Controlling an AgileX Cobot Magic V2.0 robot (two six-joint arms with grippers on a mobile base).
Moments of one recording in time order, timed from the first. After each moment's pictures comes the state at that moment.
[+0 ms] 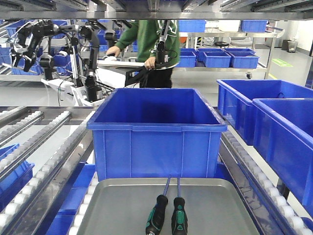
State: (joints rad) left arm -0.16 0.08 -0.04 -0.10 0.10 0.22; right arm 0.02 0.36 -0.53 0.55 0.29 -0.57
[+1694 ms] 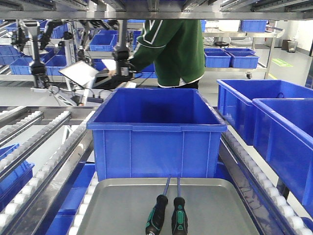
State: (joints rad) left arm -0.11 -0.01 0.03 -0.05 0.18 0.10; right arm 0.02 0.16 -0.01 -0.07 -0.16 0.06
